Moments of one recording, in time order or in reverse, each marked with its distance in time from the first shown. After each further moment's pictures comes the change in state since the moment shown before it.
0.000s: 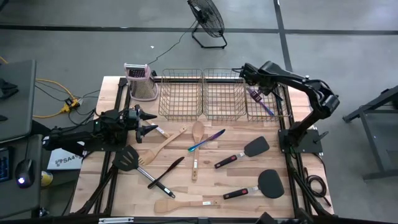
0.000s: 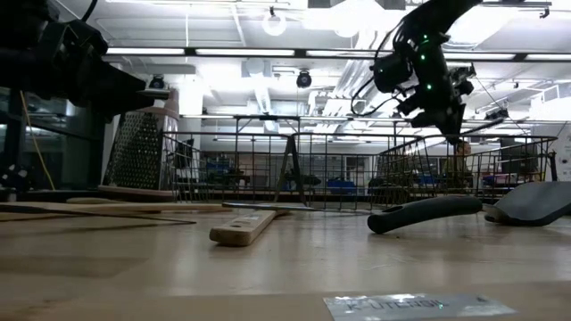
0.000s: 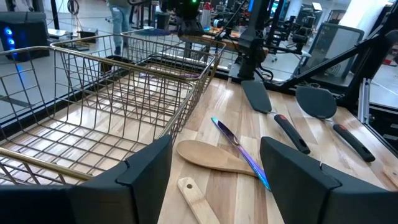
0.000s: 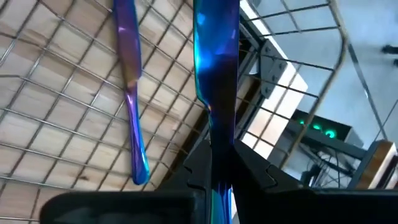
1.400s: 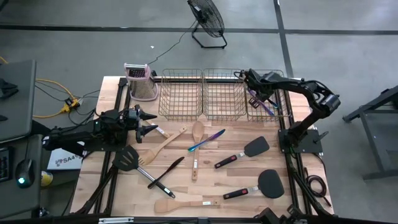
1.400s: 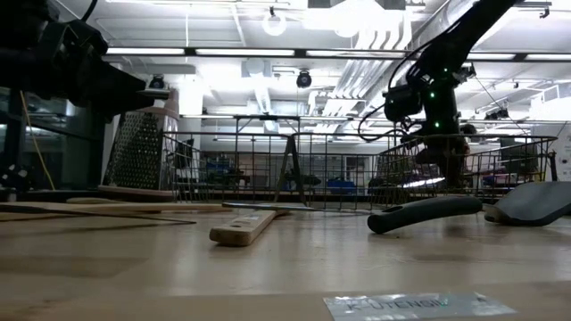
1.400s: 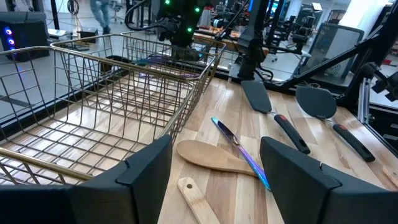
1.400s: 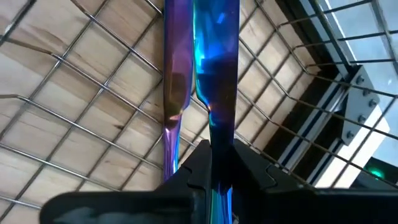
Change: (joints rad) left arm 0.000 0.000 0.000 0.000 0.000 0.000; right arm -0.082 0.000 -0.303 0.468 -0.134 -0.200
